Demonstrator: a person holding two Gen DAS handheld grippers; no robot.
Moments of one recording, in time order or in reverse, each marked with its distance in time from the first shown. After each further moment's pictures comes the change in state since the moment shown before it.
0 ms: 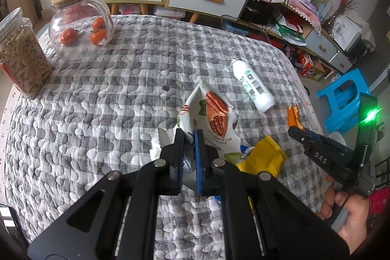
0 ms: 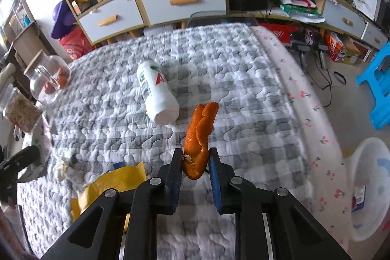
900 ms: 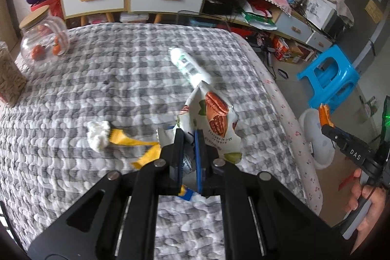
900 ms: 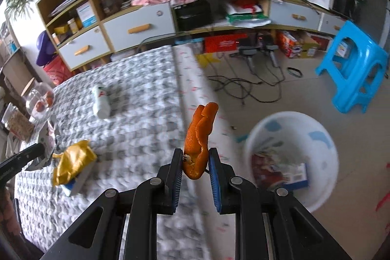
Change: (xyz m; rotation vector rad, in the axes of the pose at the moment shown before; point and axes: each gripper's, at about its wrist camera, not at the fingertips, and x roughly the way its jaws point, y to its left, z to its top) left arm -0.011 -0.093 -0.031 0.130 -0.011 -0.069; right arm -0.112 -0.131 -0.054 0.115 -0.101 -0.115
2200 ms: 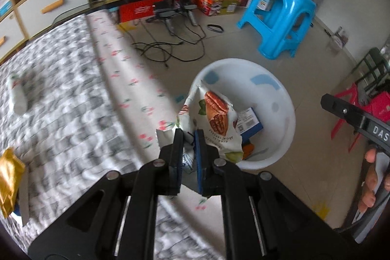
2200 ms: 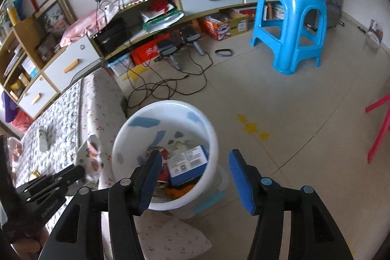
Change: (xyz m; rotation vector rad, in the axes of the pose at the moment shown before) left arm 0.097 -0.253 -0.029 0.351 0.127 -0.173; right arm -0.044 -0.206 -0.038 0.310 -0.015 -0.139
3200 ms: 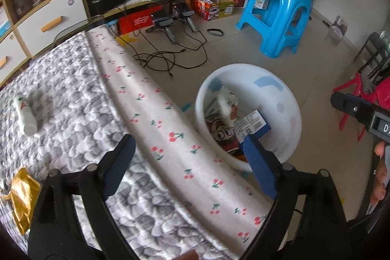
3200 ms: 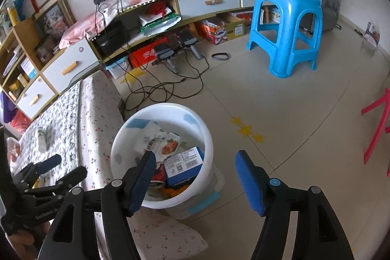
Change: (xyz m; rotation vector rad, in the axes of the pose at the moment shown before) left arm -0.010 0.007 0.005 0.075 -0.035 0.052; right arm -0.010 0.003 -0.001 -0.010 -0.021 -0.014
